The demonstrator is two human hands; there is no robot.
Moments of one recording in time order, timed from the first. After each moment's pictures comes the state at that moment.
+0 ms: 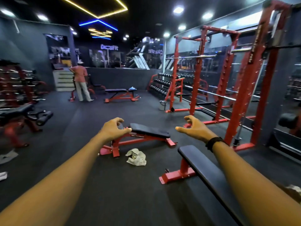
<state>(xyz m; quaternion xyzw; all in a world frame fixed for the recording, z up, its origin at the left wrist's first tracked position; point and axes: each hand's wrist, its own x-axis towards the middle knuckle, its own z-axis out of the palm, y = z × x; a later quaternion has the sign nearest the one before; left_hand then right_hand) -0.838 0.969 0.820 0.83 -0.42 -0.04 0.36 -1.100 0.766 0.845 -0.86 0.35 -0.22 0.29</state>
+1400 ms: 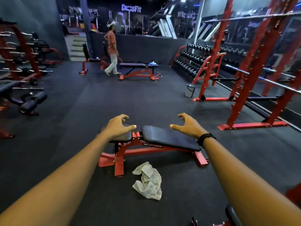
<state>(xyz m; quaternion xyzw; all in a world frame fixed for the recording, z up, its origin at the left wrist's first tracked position) -0.193 0.393 0.706 0.87 -0.32 -0.11 0.35 -0.378 0.162 0.723 -0.90 0.30 -0.10 0.30</state>
